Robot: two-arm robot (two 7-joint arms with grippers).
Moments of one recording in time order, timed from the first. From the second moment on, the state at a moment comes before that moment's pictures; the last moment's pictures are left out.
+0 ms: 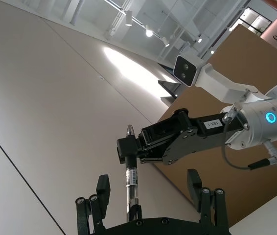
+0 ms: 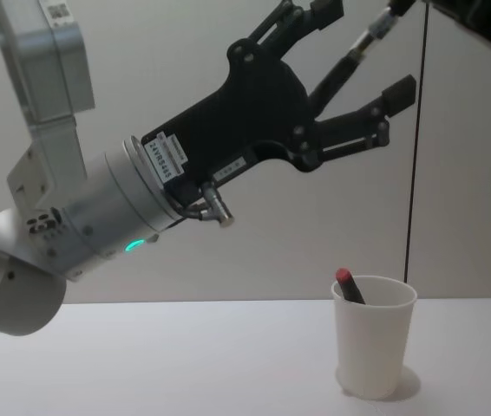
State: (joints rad) left arm -0.59 0.18 0.41 -1.04 -0.35 -1.06 -0.93; right arm 0.16 0.25 -0.18 -1.69 0.69 -0.14 0.69
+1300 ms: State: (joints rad) left arm -0.59 0.18 0.41 -1.04 -0.35 -1.06 -0.93; right arm 0.22 0.22 -0.17 -1.58 0.45 -0.24 0.33
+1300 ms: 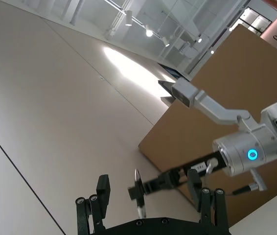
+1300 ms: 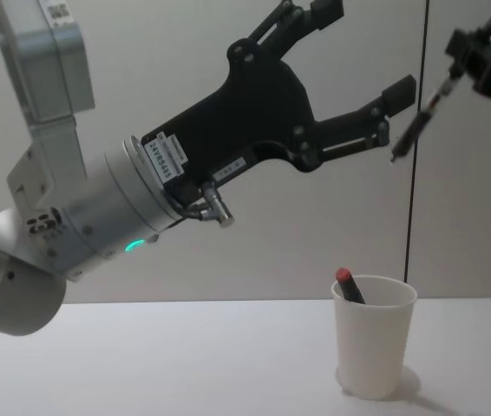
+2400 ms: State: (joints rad) left arm -0.59 0.18 0.41 -1.04 -0.35 -1.06 -0.93; right arm 0.40 0.08 -0.24 -1.20 0.23 -0.23 0.12
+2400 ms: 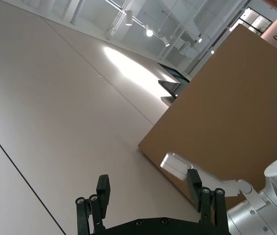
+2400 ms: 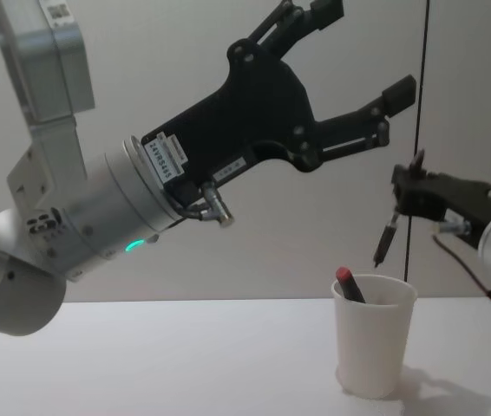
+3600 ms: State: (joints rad) left arm -0.59 0.18 0.41 -1.04 -0.35 -1.06 -0.93; right arm 0.40 0.06 -0.25 -1.16 0.25 -0.18 0.17
